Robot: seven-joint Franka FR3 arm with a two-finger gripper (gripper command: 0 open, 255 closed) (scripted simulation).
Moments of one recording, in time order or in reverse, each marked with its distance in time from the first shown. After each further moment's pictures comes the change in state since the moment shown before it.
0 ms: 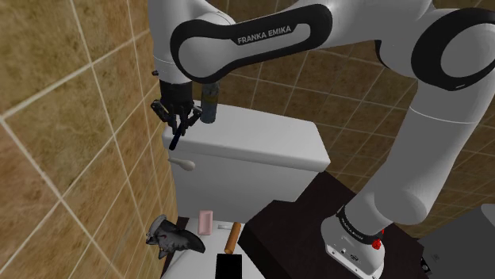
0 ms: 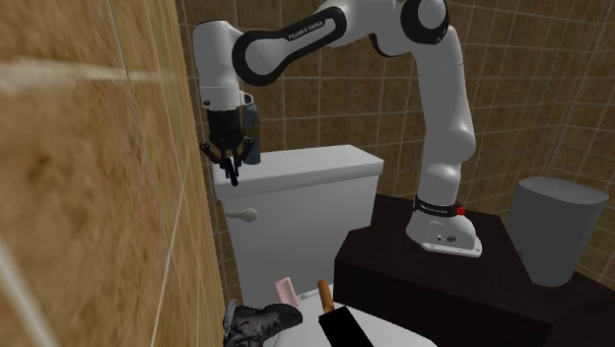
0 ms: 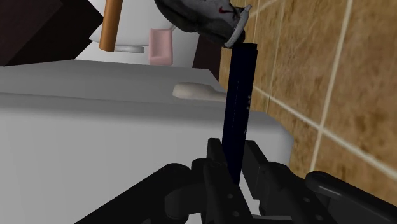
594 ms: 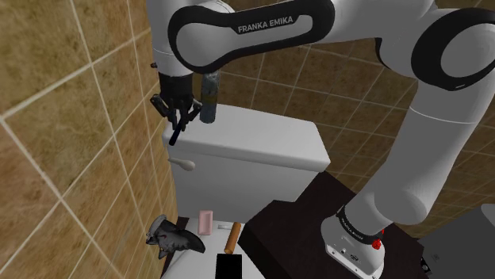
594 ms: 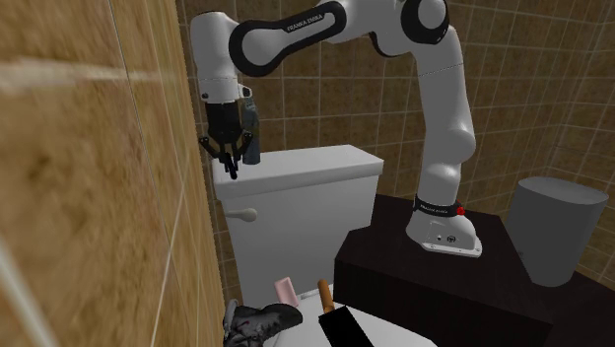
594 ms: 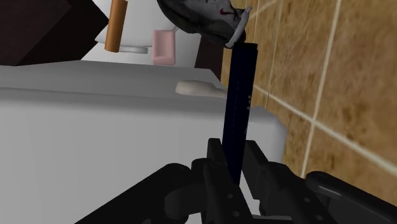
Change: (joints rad) arm 0.000 0.000 0.001 0.045 0.007 -0.056 -0.006
